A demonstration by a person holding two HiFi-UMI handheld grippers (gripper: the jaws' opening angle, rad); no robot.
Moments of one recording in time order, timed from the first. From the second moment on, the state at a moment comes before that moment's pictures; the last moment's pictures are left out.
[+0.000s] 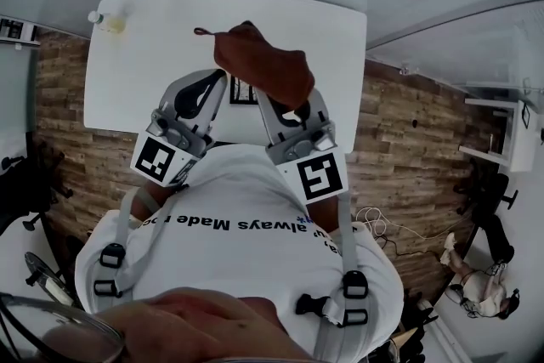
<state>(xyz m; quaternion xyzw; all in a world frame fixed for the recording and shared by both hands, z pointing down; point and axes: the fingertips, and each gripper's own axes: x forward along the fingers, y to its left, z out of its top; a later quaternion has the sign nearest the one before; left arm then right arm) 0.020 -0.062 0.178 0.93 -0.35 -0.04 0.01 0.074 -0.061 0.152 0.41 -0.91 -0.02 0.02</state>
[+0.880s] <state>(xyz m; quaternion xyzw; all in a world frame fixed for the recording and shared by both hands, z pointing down) -0.023 -0.102 0.478 0.92 -0.31 0.22 0.09 0.026 -0.135 0.424 0.36 -0.90 0.00 0.27</state>
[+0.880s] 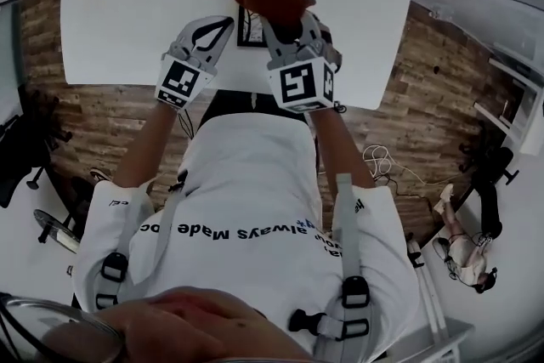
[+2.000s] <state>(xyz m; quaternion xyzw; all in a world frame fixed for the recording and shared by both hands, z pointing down) -0.010 -0.069 0.655 0.90 -0.25 0.33 0.14 -0.016 -0.142 0.659 0.17 -0.85 -0.03 0.50</state>
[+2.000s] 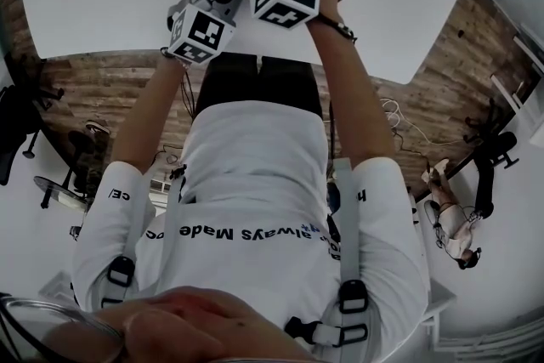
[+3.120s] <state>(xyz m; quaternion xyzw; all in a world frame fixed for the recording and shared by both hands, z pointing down) -0.013 -0.158 0.641 0.91 -0.21 0.34 0.15 -0.008 -0.059 0.670 0.12 -0.85 0.01 0.52</state>
